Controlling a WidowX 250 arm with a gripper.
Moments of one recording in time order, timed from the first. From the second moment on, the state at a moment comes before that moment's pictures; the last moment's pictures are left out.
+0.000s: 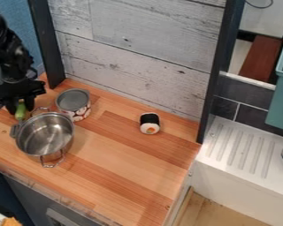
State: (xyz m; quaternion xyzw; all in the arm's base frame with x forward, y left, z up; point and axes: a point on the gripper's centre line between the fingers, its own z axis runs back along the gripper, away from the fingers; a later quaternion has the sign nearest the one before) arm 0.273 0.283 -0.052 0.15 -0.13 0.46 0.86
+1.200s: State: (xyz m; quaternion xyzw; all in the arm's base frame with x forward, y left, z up) arm 0.276 0.229 0.058 0.15 -0.29 0.46 0.83
